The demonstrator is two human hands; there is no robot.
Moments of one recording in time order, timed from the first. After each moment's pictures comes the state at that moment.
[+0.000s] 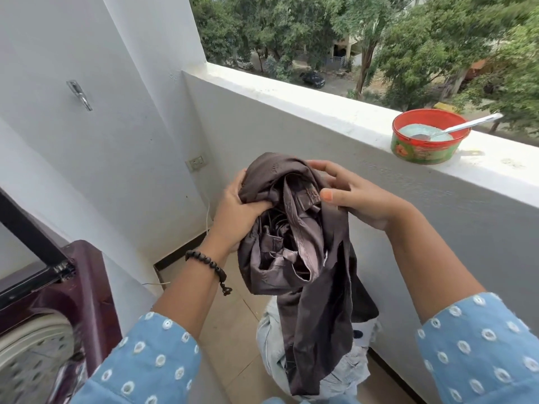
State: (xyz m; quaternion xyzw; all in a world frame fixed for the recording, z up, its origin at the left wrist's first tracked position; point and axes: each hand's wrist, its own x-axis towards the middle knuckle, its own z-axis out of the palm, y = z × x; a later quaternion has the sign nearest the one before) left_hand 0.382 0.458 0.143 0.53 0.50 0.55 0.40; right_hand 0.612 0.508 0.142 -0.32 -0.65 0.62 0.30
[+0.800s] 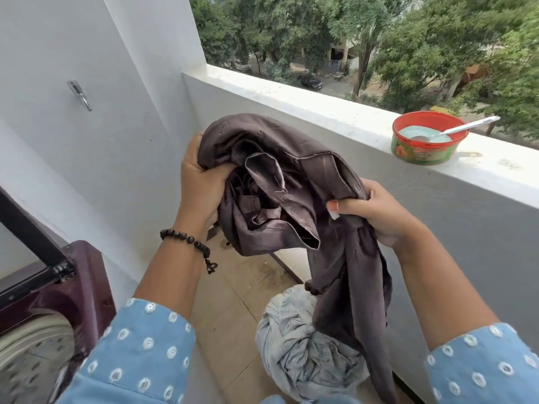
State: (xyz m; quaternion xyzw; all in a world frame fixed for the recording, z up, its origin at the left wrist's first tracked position) left_hand 0.349 0.468 0.187 0.50 0.42 0.68 0.32; right_hand 0.613 0.468 0.148 -0.33 -0.58 0.62 0.42
